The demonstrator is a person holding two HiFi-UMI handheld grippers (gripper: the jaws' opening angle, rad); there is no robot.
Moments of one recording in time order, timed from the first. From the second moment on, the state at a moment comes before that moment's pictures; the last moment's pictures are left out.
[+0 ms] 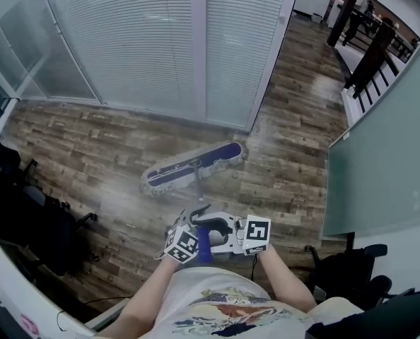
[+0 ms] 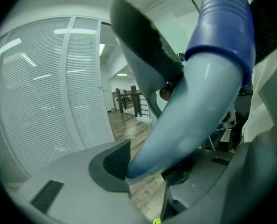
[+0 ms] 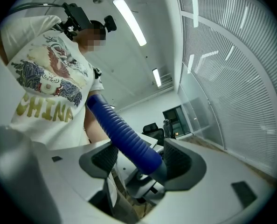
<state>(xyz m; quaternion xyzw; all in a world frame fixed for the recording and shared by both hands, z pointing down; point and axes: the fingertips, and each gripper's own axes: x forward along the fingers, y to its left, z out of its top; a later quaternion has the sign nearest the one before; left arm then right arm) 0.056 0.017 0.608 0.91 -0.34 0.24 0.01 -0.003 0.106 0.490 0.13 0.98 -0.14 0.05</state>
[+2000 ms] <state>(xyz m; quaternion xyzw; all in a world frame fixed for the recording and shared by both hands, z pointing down) -0.160 -0.283 0.597 0.93 -0.28 0.21 0.01 -0.231 -0.199 0.493 0.09 0.99 -0.13 0.05</state>
